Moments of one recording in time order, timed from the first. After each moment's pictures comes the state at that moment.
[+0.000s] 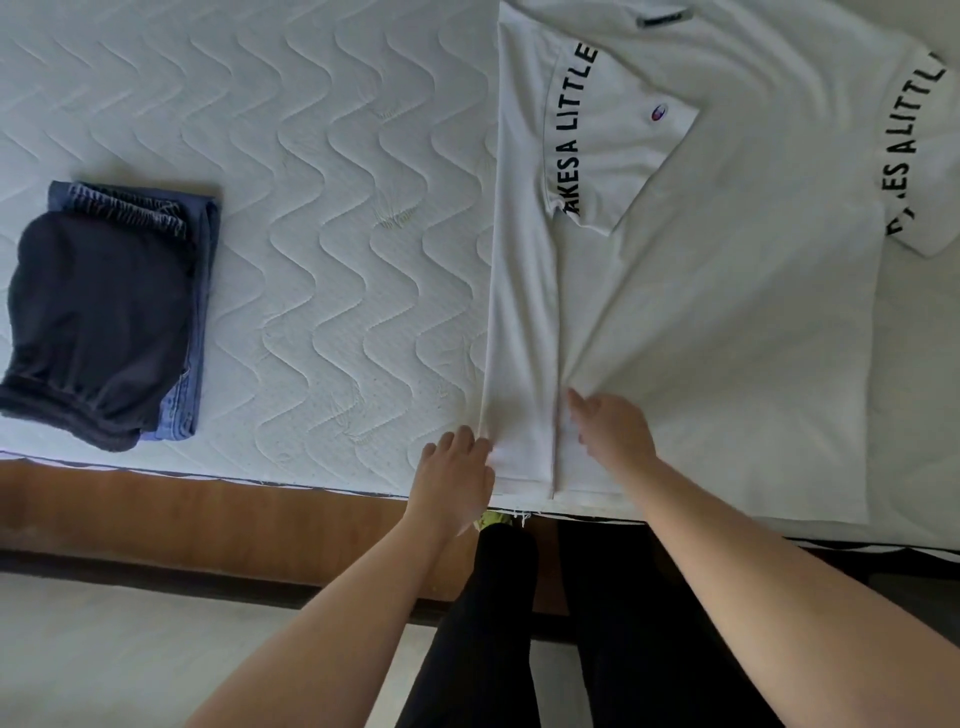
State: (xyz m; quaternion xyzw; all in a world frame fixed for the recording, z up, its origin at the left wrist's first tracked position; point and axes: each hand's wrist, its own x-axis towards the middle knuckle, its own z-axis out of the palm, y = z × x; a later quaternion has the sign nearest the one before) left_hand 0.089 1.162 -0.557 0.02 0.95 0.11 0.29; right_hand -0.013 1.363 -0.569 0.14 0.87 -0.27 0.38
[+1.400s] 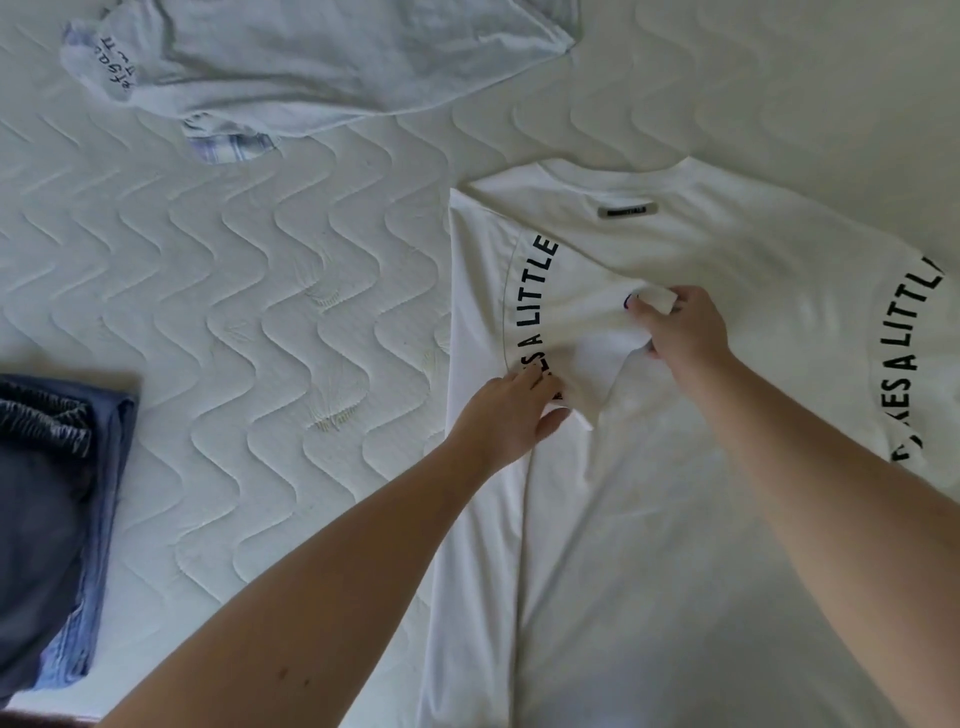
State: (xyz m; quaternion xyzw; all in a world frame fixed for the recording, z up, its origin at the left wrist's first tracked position) left_hand -0.272 1.213 -0.582 0.18 0.95 0.24 0.13; right_hand -0.383 1.414 -0.583 0.26 0.83 -0.47 0.16
